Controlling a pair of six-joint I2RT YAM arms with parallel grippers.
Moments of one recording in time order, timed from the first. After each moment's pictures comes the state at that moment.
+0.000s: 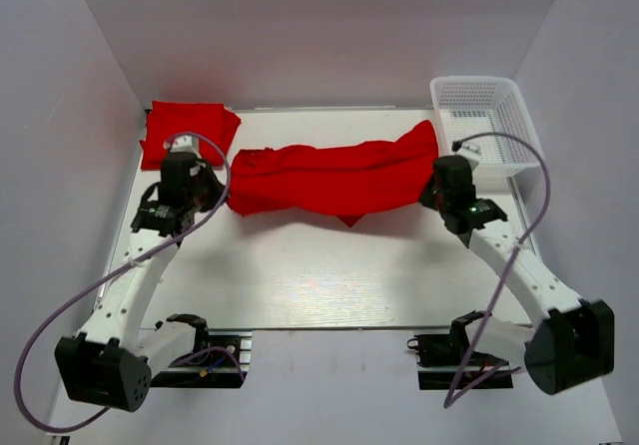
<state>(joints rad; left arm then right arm) -0.17 1.06 0.92 -0.52 -0.02 -0.53 0.35 1.16 0.83 -0.37 0.31 0.57</state>
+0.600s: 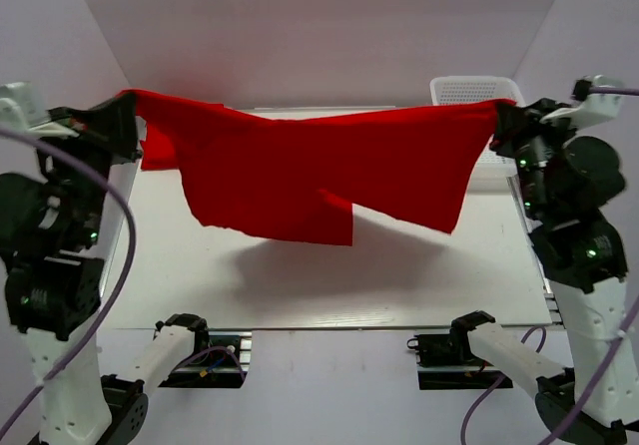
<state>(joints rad) -0.18 0.90 1.73 -0.56 -0.13 -0.35 0.35 0.90 1.47 -0.47 0.38 0.24</state>
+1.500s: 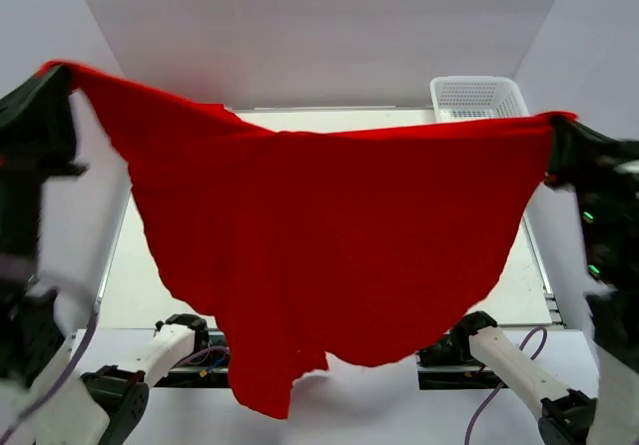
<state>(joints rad) -0.18 0.96 2.18 -0.49 0.05 -0.15 0.35 0.74 1.70 -0.57 0.26 0.10</state>
